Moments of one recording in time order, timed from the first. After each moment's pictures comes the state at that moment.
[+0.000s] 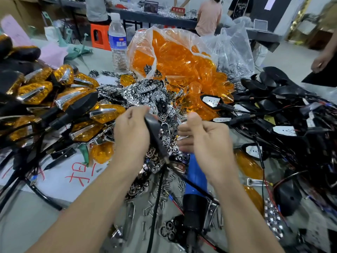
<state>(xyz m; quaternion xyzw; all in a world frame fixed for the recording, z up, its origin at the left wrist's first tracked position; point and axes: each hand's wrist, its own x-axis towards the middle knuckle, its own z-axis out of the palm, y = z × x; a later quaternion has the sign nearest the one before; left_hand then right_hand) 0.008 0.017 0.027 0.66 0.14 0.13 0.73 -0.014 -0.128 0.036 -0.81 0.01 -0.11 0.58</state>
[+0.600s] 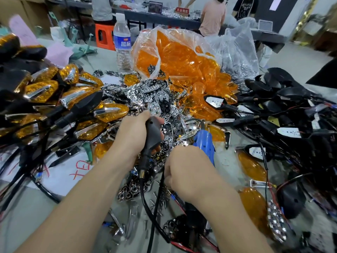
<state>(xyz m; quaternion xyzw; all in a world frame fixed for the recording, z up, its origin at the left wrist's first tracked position) 0.016 0.038 0.022 0.69 0.13 -0.01 0.71 -0.034 -0.103 0.035 -0.98 -0.17 0.07 0.10</state>
